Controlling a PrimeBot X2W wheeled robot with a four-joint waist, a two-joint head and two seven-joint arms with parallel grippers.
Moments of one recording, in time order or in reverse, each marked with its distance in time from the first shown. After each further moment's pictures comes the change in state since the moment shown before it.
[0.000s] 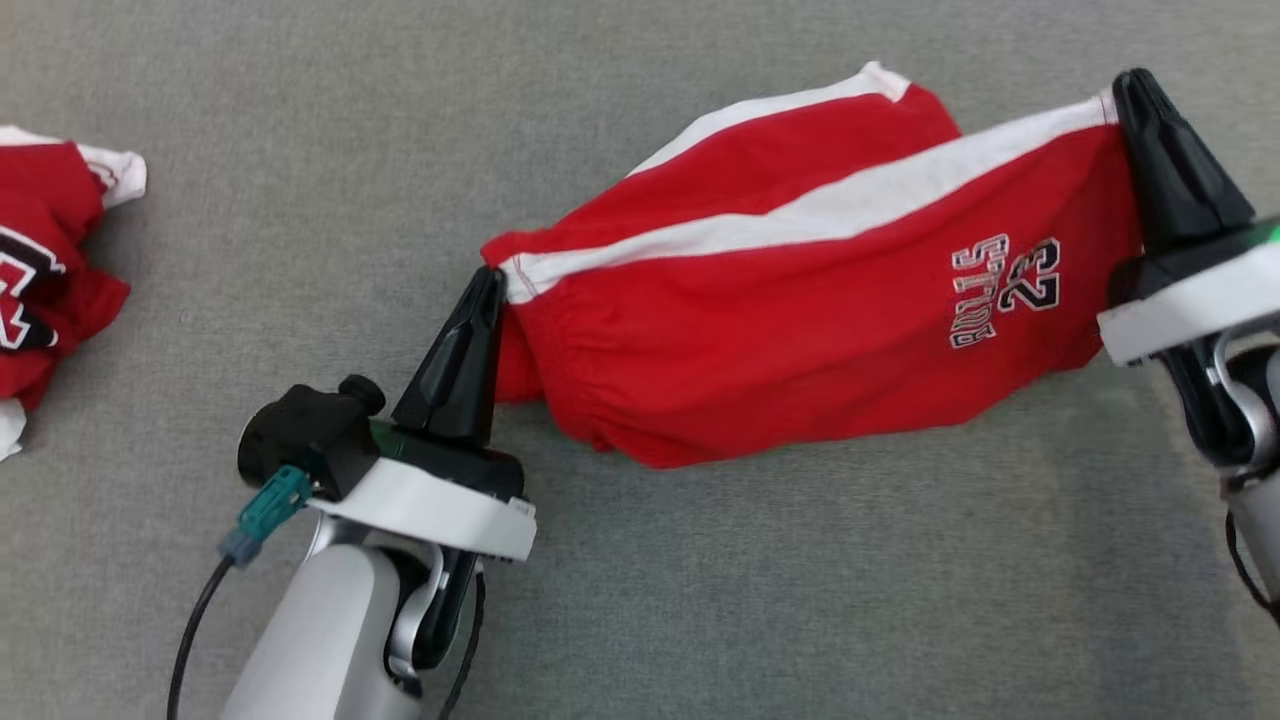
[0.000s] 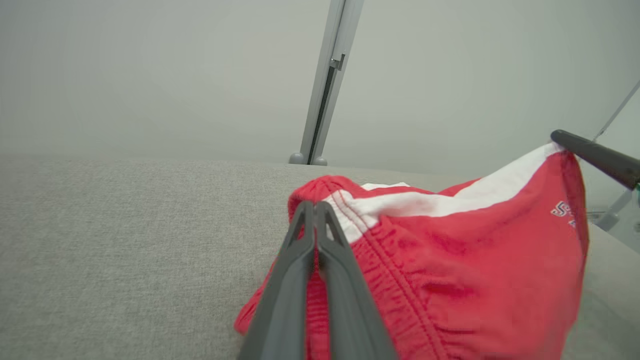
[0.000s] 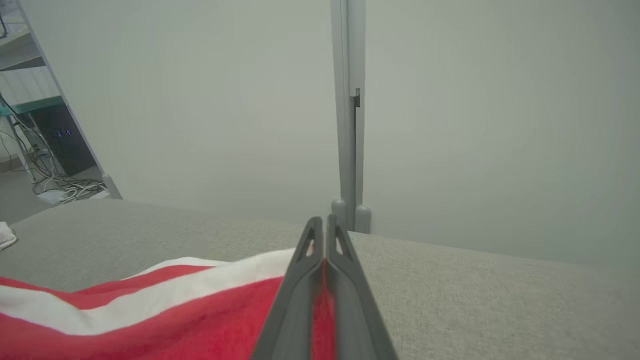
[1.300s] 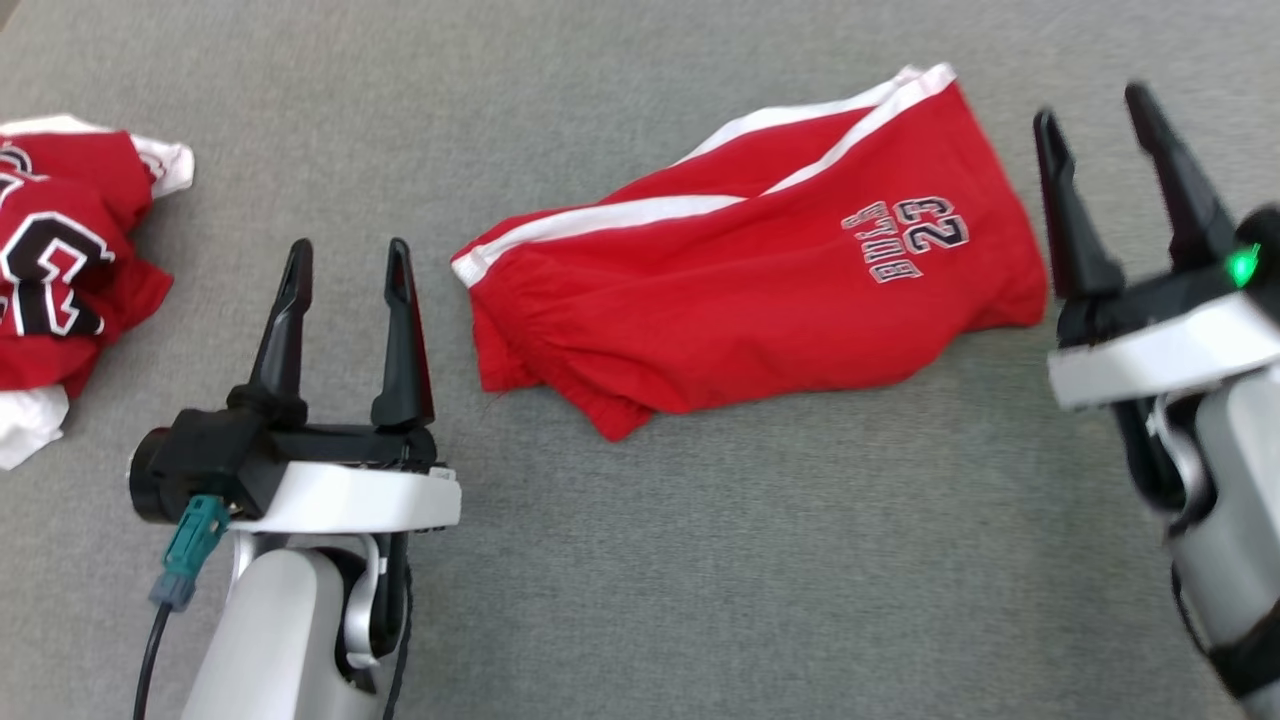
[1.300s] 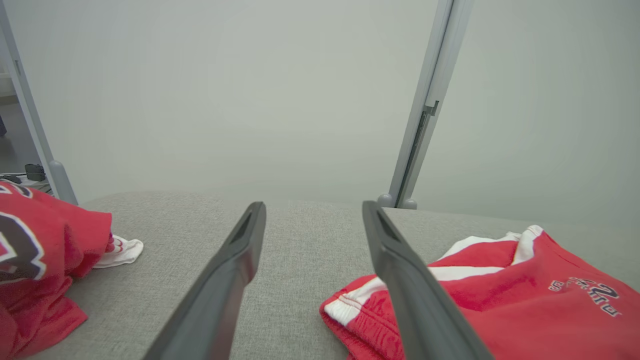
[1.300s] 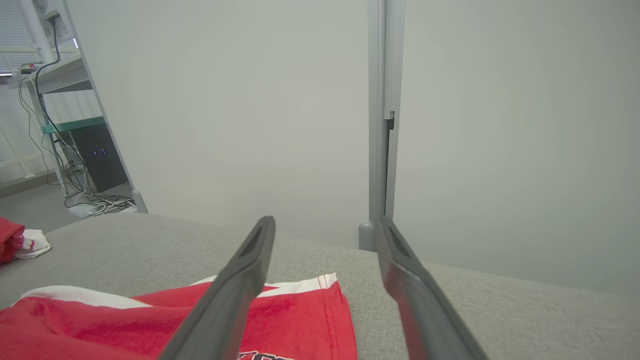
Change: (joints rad) left arm -0.008 -0.027 0.129 0.005 0.082 0.130 -0.095; right arm -0.021 0.062 0.029 0.071 -0.085 0.000 -0.148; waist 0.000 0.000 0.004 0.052
